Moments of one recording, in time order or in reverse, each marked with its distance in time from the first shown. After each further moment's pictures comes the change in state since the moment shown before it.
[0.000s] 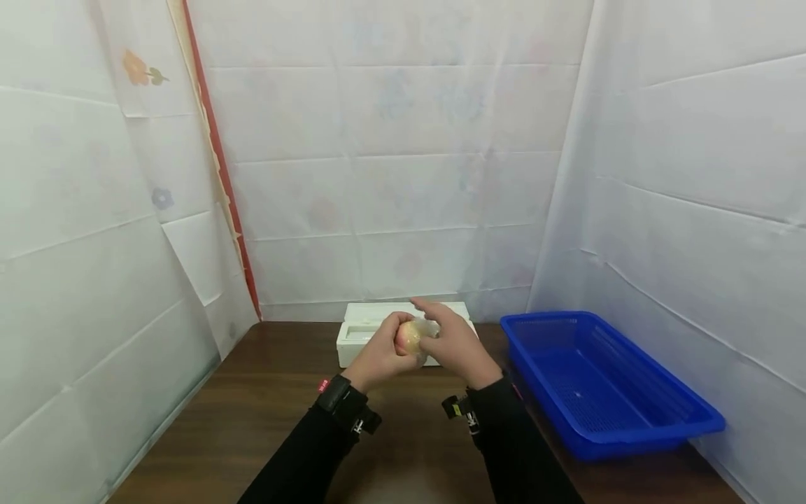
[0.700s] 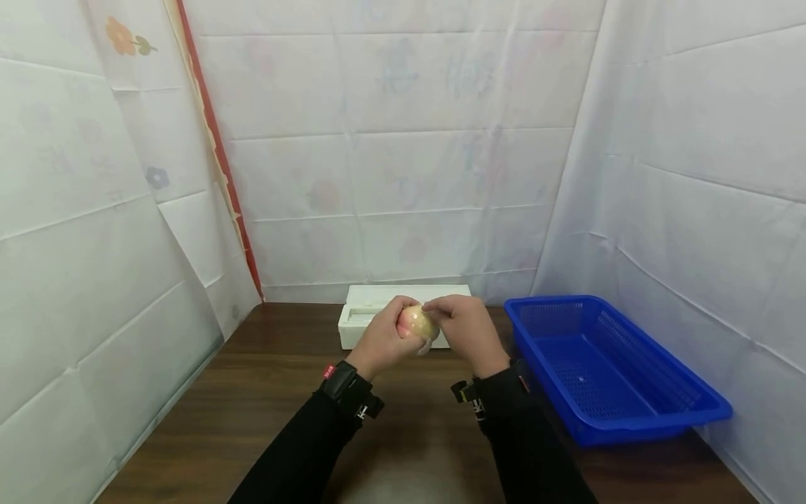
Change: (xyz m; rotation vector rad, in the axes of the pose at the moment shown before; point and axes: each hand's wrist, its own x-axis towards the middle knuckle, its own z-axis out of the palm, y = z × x) left_hand 0.002 0.007 0.006 0.181 0.151 0.009; right_hand -0.003 0.004 -0.002 -0.159 0.205 -0.140
